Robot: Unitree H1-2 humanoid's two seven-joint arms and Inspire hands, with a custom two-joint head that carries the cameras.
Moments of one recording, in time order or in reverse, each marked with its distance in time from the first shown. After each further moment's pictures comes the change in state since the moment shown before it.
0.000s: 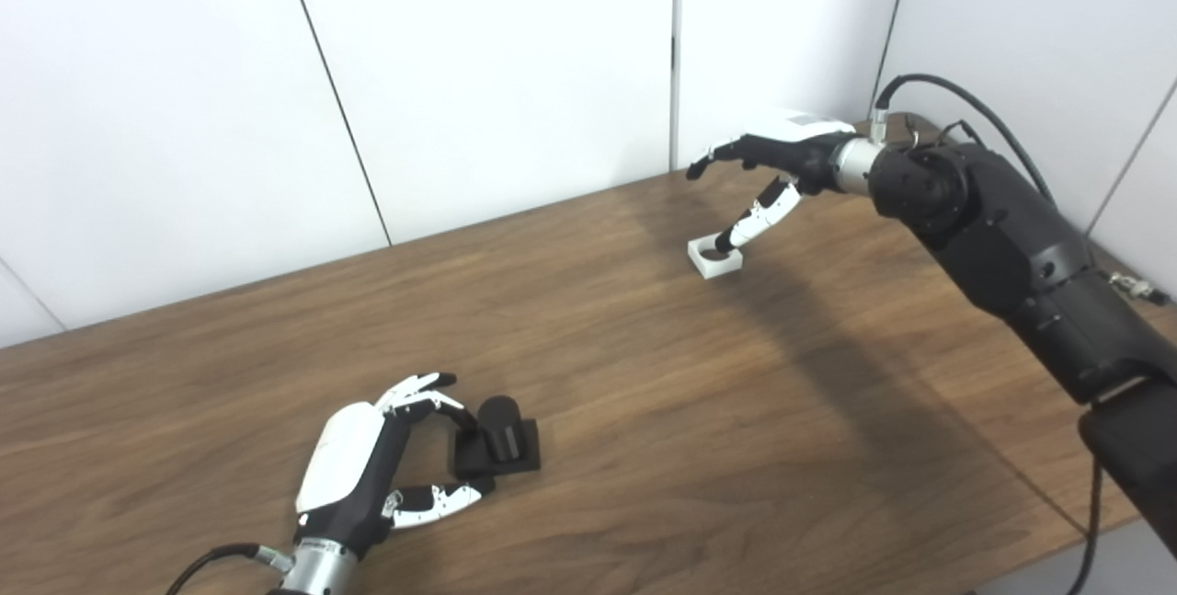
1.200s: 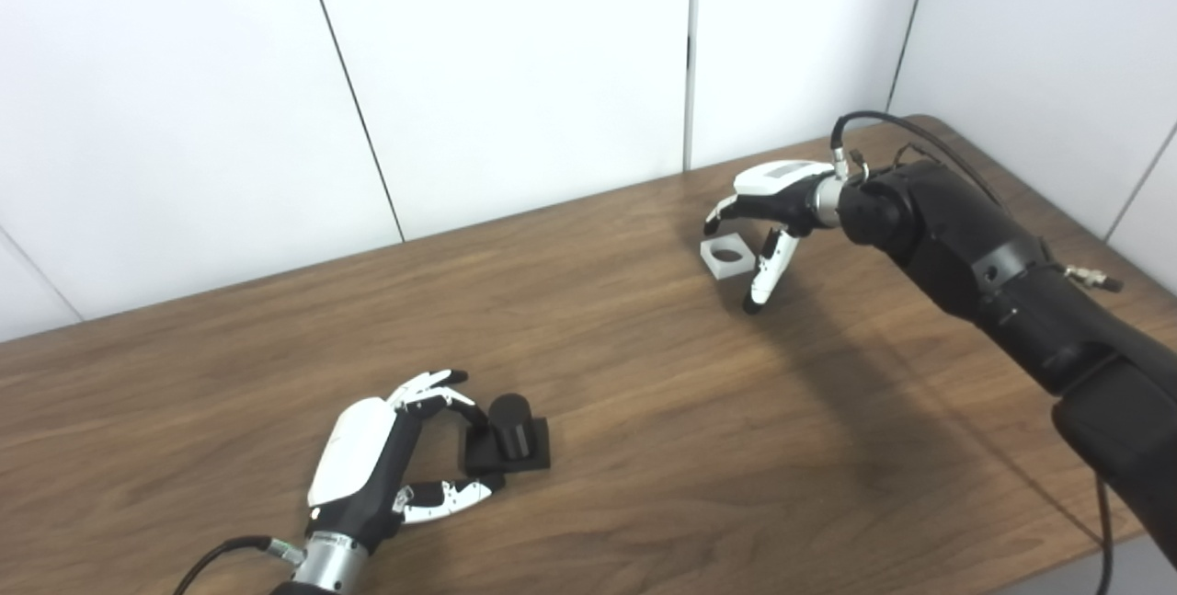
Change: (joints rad) left arm 0.001 -0.002 -0.001 0.003 0.002 -0.002 0.005; right arm -0.094 0.043 0.185 0.209 -0.199 -0.038 0.035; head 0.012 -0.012
